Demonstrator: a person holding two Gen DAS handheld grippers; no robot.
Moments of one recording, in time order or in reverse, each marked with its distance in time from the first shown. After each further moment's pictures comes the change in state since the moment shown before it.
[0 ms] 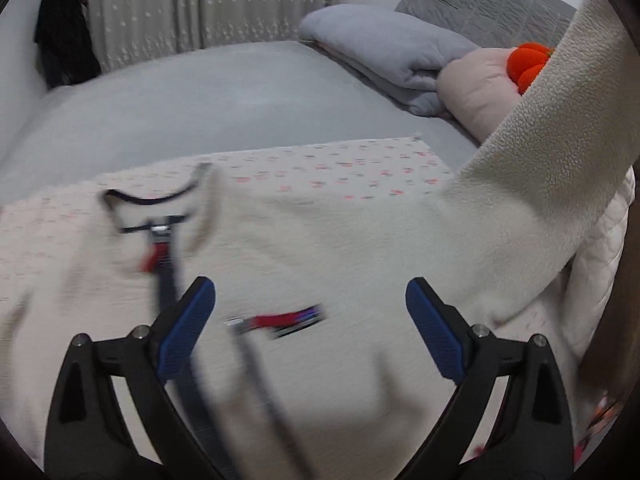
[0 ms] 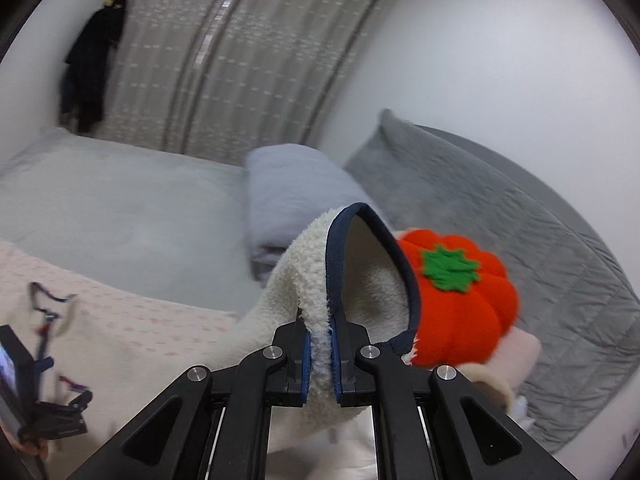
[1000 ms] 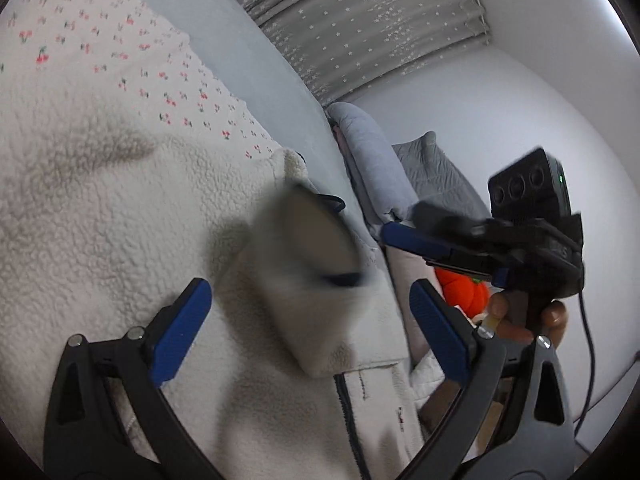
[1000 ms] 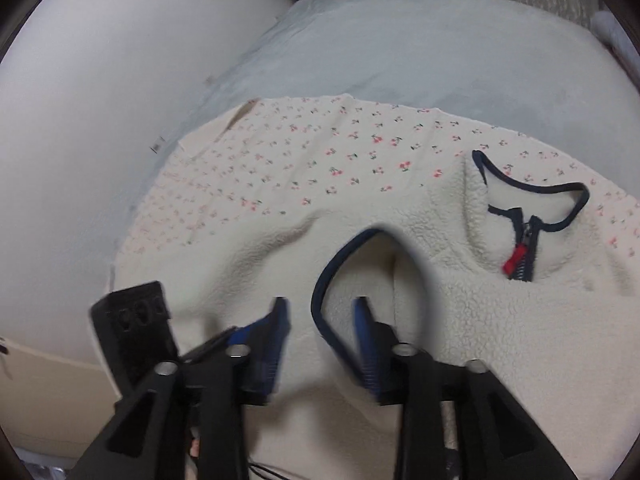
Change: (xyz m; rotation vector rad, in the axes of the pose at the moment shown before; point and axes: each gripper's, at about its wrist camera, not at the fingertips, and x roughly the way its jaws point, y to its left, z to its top) left arm -0.037 0.316 -0.140 -0.707 -0.173 -0.634; right arm 0.066 0.445 -0.038 -0.025 0.501 1.052
